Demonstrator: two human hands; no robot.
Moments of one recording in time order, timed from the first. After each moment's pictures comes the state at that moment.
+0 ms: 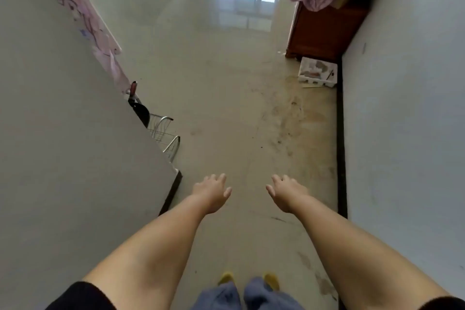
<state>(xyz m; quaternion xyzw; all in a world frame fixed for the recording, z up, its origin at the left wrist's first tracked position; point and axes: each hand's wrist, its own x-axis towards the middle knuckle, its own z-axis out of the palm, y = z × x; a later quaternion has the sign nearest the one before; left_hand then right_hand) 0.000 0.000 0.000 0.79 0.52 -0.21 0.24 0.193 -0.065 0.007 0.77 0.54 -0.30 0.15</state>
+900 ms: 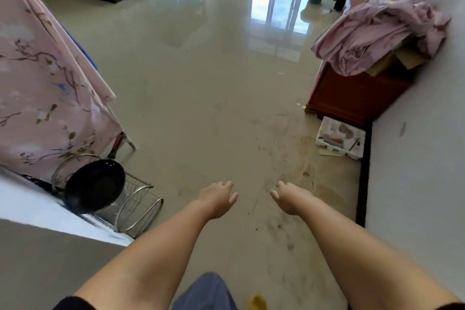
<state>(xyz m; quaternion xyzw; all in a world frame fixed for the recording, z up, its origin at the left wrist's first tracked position) 0.208 0.368 0.010 0.76 0.56 -0.15 0.29 0.413 0.346 0.019 0.72 0.59 -0.30 0.21</state>
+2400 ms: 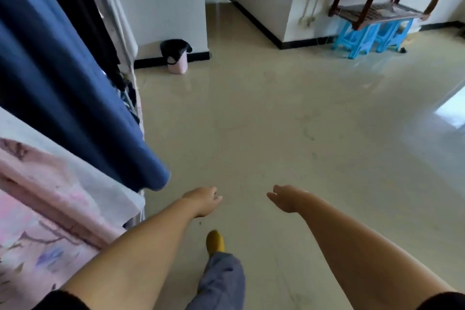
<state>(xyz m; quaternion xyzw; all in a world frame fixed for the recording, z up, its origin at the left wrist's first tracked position) -0.159 1.304 0.017 0.45 0.82 -0.05 0.34 0.026 1.453 0.034 0.40 0.84 -0.19 0.31</state>
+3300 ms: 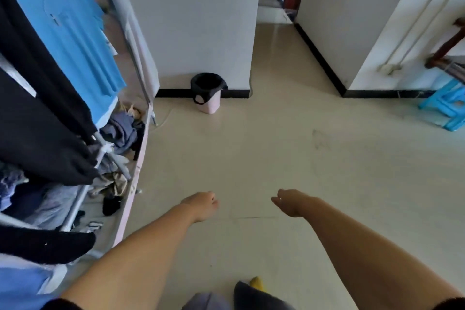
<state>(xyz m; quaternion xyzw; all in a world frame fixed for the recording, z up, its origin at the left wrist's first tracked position) -0.596 1.809 0.008 0.33 0.88 0.02 0.34 -0.451 2.021 0.021 0.28 0.89 -0.15 0.33</state>
